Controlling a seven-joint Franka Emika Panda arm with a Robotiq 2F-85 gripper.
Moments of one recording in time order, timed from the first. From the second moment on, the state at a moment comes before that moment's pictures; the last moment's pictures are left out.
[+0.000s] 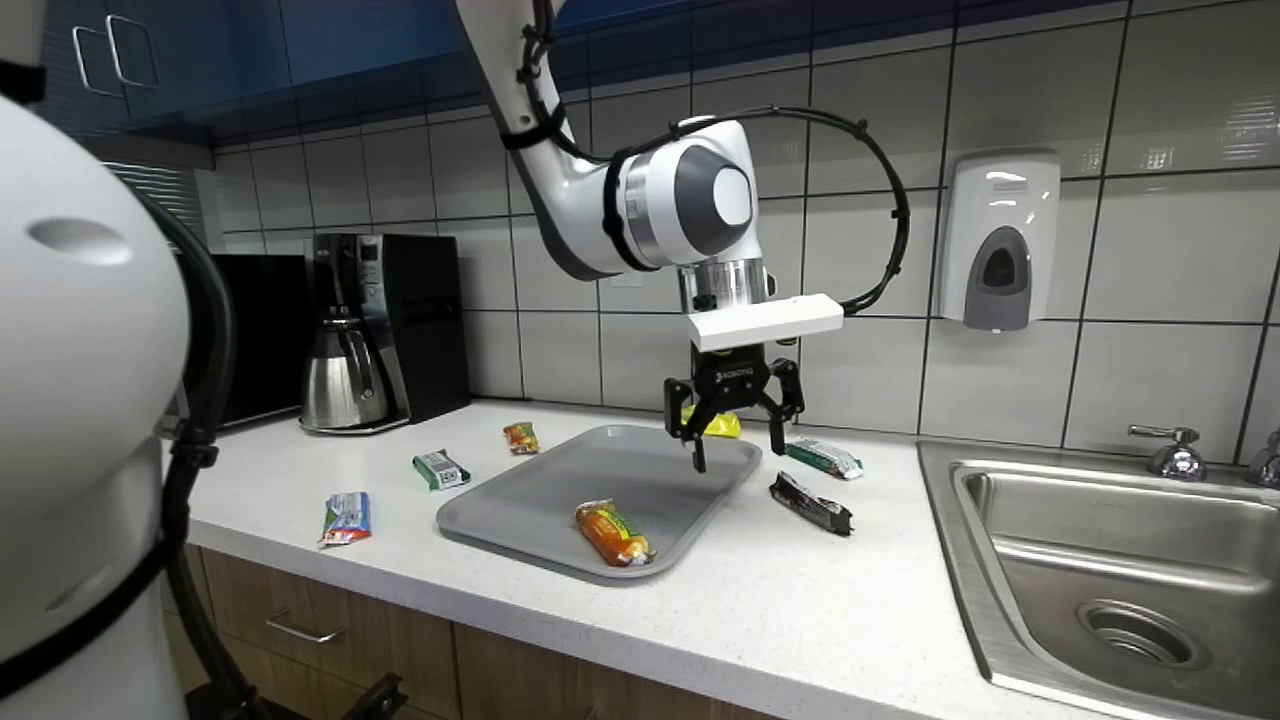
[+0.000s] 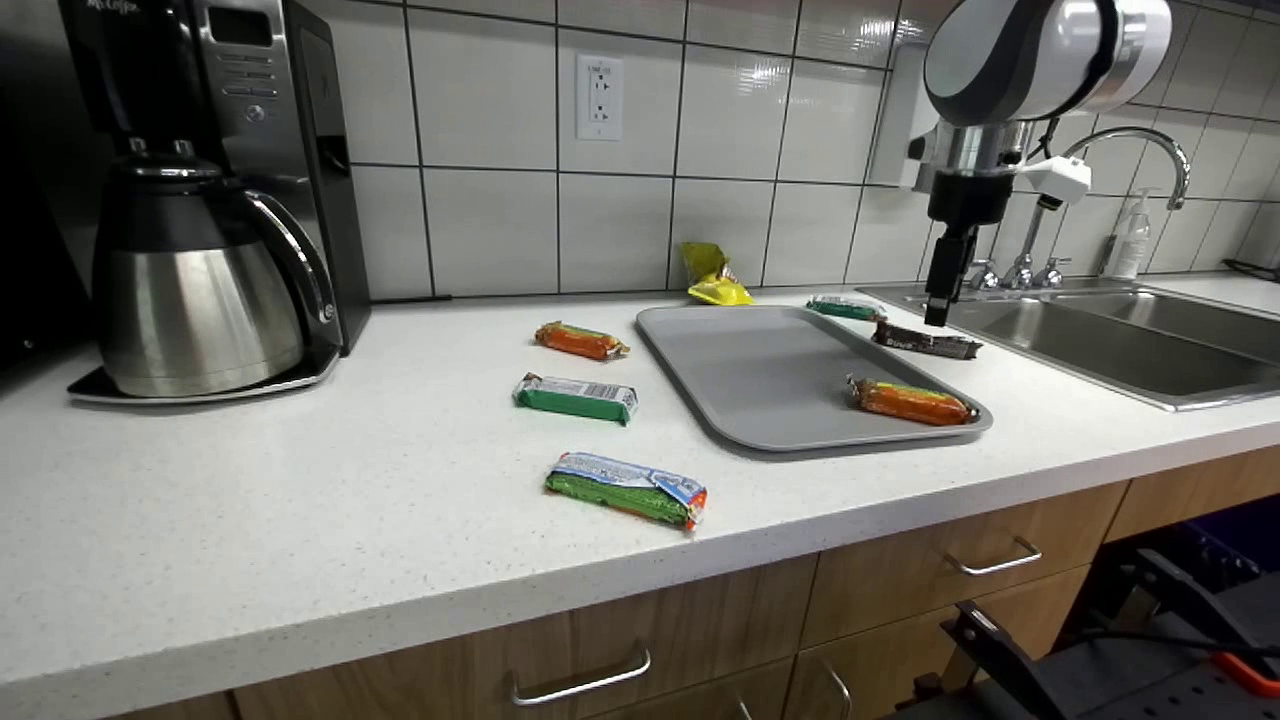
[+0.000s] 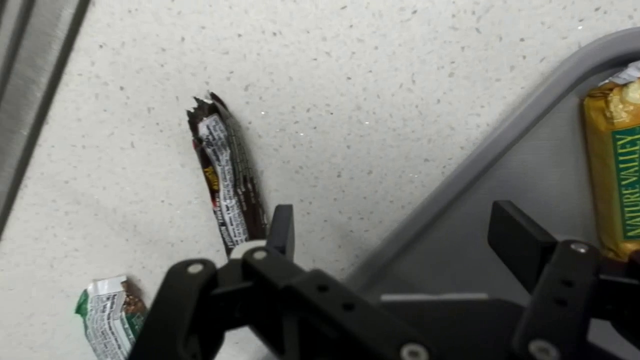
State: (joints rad) arm -0.12 0.10 -0.15 -2.38 -0.15 2.56 -0.82
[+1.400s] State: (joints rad) arm -0.22 0.49 -0.13 -1.95 -0.14 2.48 -0.82
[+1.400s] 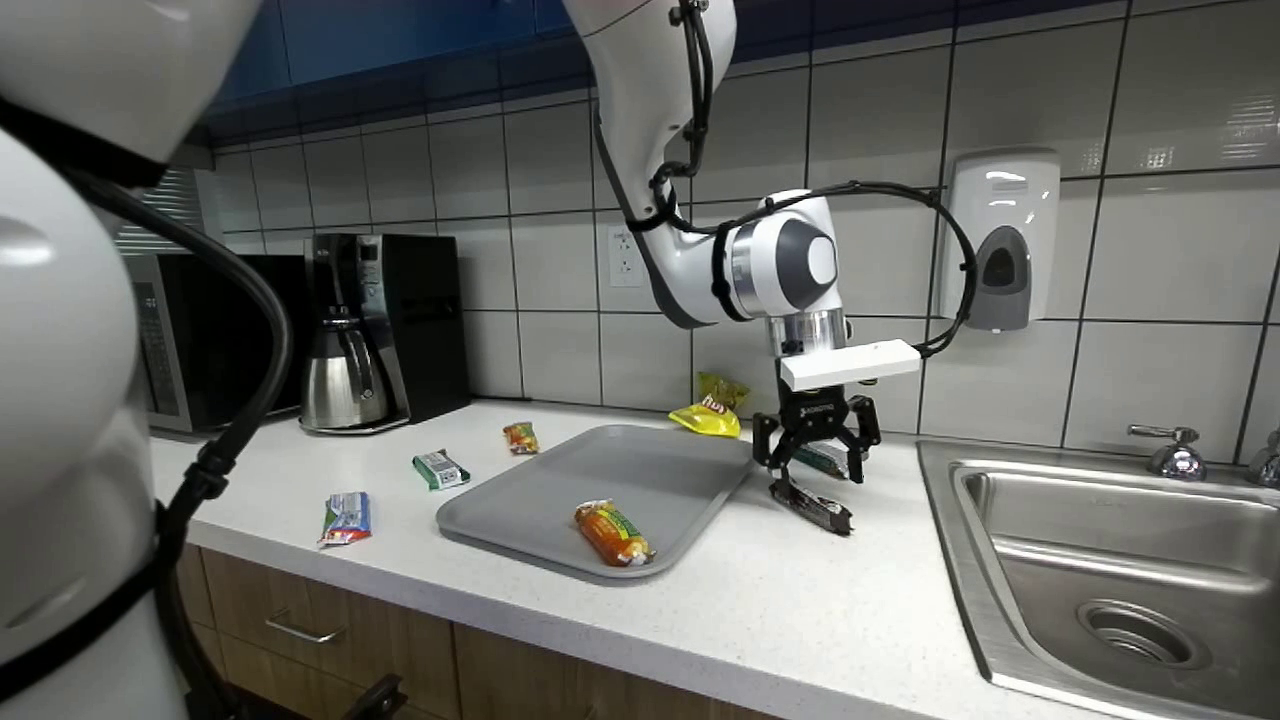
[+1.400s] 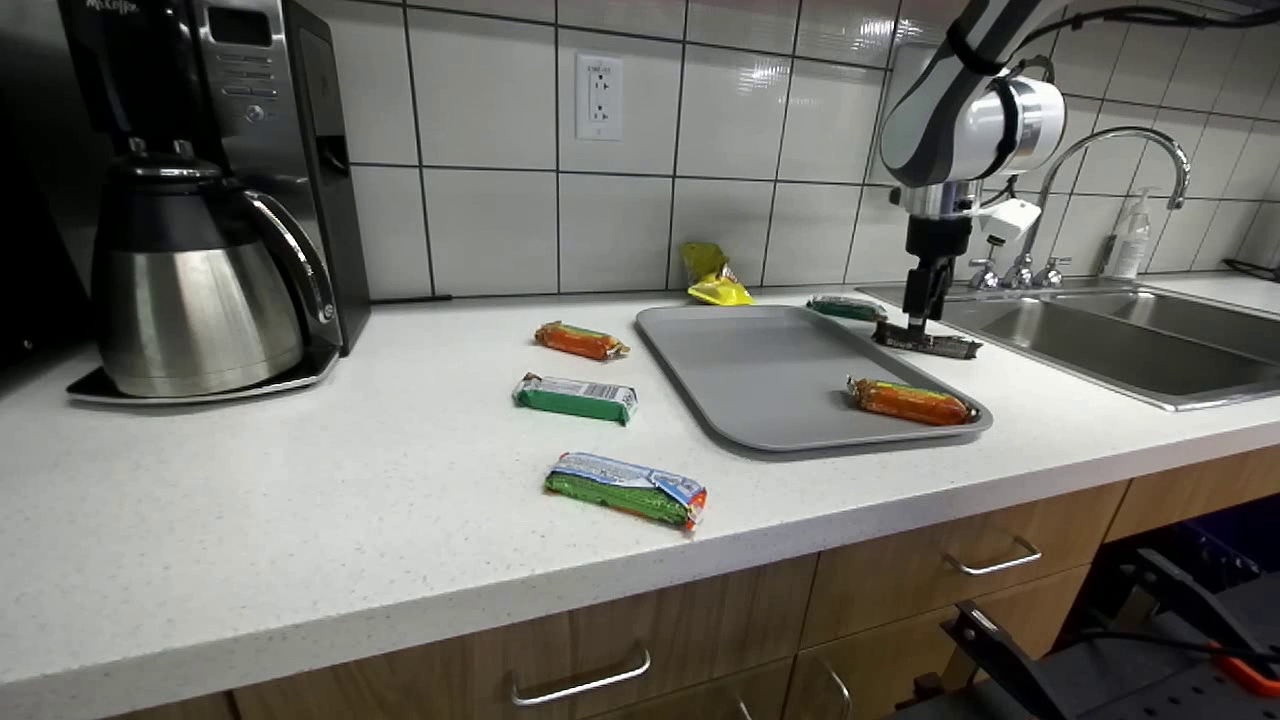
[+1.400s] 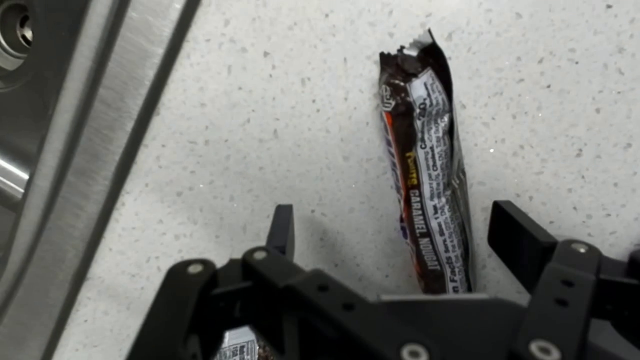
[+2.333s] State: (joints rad) arm -0.24 0.49 -0.10 -1.96 -0.14 2.46 -0.84
